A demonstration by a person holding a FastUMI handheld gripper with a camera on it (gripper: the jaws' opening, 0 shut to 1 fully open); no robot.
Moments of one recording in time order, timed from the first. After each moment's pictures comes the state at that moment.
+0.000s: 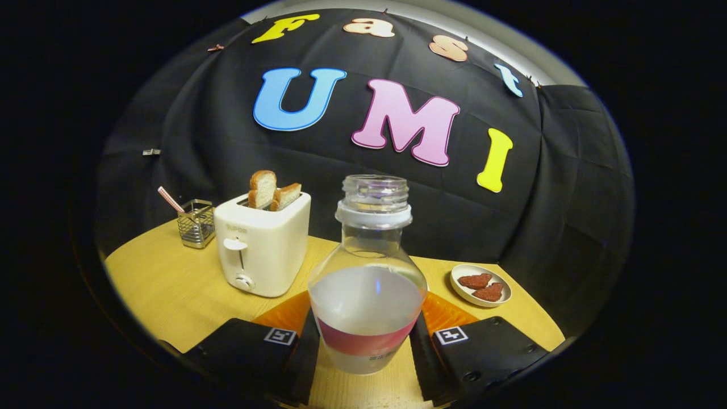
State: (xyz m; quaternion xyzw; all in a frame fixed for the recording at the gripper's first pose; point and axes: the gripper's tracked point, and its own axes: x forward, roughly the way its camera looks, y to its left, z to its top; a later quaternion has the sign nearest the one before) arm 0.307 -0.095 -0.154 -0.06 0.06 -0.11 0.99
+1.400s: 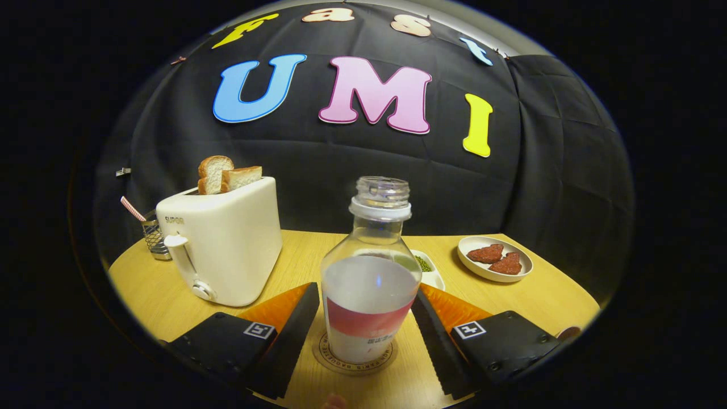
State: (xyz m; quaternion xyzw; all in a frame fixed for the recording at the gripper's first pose) arm 0.338 -0.123 -0.193 0.02 0.07 -0.15 0.99
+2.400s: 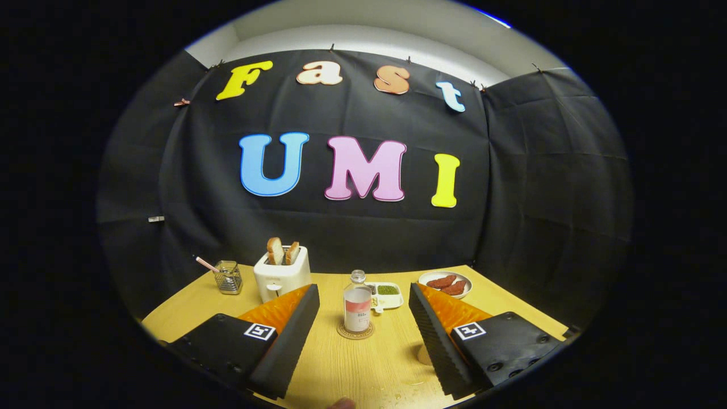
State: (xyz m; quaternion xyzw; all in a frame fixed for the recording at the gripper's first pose) arm 0.094 -0.079 -0.021 0.03 -0.03 -0.15 0.99
